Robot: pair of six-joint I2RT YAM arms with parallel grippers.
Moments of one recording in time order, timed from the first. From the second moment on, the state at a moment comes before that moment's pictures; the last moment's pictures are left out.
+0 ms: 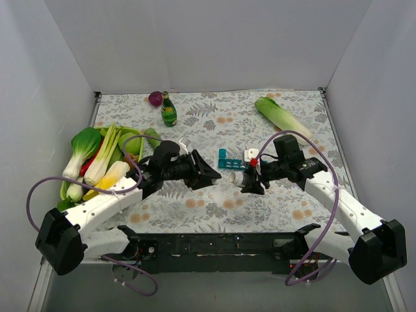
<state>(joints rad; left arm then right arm) -0.75 1.14 0.78 -0.10 0.48 -1.36 0.46 1.09 0.80 -0.58 -0.91 -0.76</state>
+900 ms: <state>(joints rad) -0.43 1.34 0.74 -0.54 -0.09 -0.91 0.43 1.05 0.77 -0.58 -0.90 -0.76</state>
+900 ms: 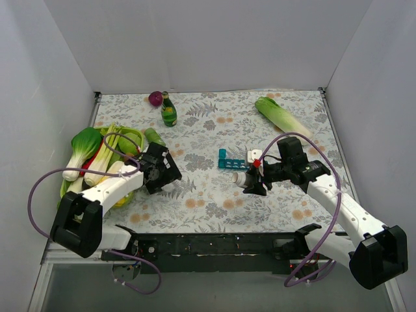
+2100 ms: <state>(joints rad) -0.84 1.17 0.82 0.05 0.50 -0.58 0.39 1.06 0.77 -0.58 -1.06 -0.73</state>
